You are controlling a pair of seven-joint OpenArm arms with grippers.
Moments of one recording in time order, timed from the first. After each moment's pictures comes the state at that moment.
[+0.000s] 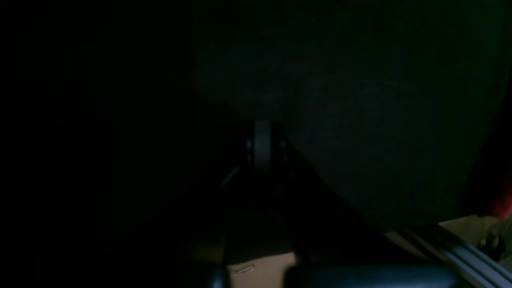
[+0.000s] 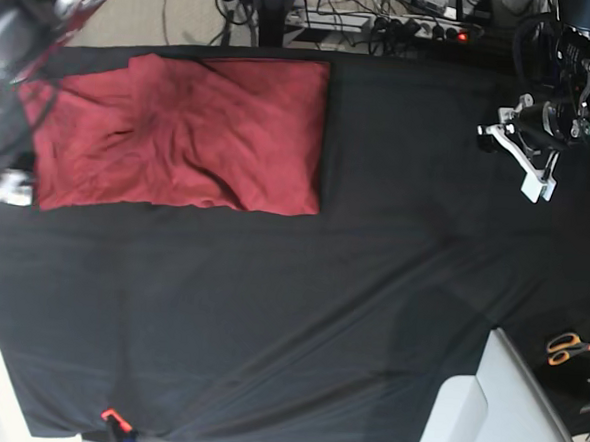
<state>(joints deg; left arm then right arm) 14.1 -28.5 -13.1 71.5 -42.6 -21.7 48.2 8.6 8.8 46.2 82.1 5.6 39.9 -72.1</state>
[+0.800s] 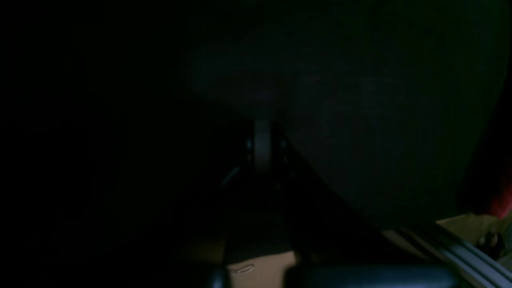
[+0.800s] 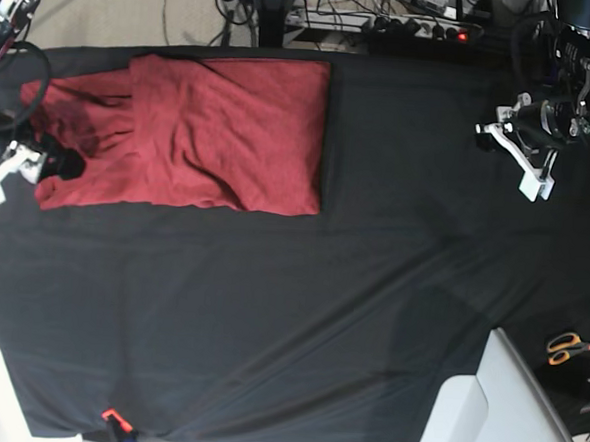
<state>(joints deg) 14.3 -28.3 -13.0 71.6 -42.6 -21.7 48.2 6.6 19.6 35.6 46.8 41.5 40.8 -69.6</state>
